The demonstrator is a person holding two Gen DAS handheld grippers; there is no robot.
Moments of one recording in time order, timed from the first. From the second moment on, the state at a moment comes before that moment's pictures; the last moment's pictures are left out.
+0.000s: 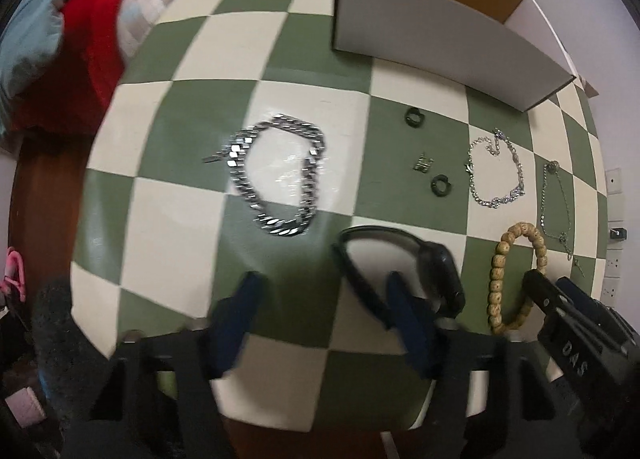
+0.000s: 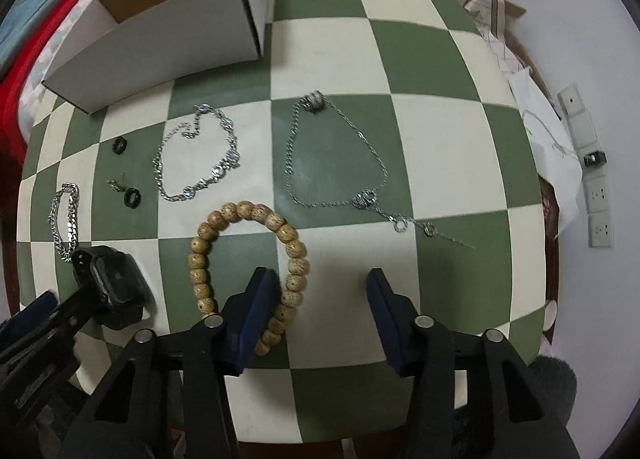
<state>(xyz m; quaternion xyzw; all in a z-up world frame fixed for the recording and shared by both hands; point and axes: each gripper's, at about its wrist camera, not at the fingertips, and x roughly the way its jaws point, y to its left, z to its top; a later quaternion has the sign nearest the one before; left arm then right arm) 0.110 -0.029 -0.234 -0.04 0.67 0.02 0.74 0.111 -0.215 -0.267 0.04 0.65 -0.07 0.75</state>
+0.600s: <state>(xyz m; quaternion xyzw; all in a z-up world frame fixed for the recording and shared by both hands) 0.108 -0.082 -0.181 0.07 0.59 0.01 0.80 0.111 -0.227 -0.250 0.07 0.63 -0.05 0.77</state>
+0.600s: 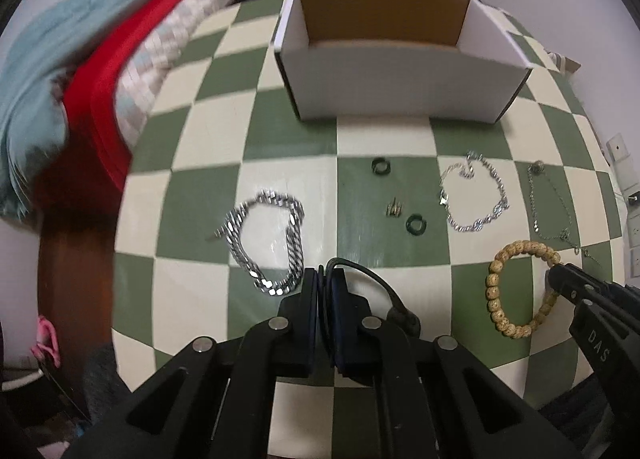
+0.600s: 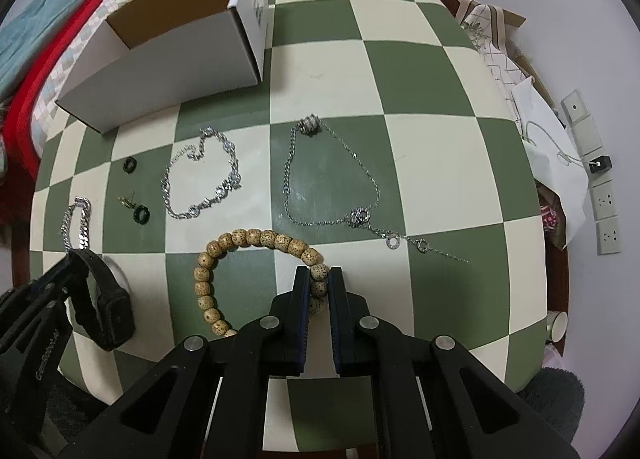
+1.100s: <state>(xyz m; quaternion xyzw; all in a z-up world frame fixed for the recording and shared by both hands) 0.122 -0.065 -0.150 0.07 0.54 0.01 0.84 0.119 -0.215 -0.189 0.03 0.56 -0.05 0.83</state>
